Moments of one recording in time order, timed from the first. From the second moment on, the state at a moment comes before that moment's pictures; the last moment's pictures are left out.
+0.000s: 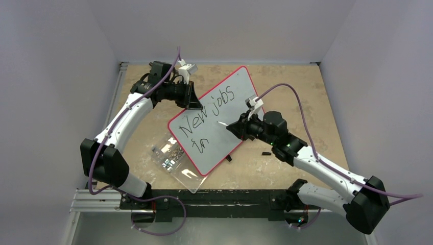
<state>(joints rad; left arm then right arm) -0.32 1.52 1.42 -0.70 0.70 -0.10 0.70 1.01 0.68 0.08 -0.18 0.34</state>
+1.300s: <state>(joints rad) -0.32 1.52 1.42 -0.70 0.70 -0.10 0.70 1.15 0.68 0.13 -0.32 0.33</state>
